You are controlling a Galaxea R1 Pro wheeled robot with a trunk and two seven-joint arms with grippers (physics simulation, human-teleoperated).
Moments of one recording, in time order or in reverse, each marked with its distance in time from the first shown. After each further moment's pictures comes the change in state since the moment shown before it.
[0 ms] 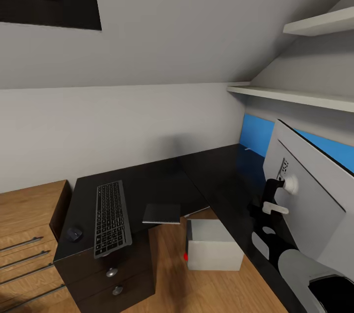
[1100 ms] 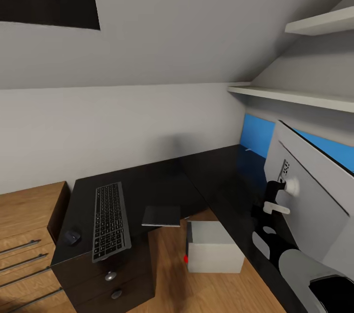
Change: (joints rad) left arm 0.000 0.001 0.003 0.000 0.002 0.000 0.001; right arm 0.000 -0.003 -0.004 -0.003 0.001 0.001 -0.004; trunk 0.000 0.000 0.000
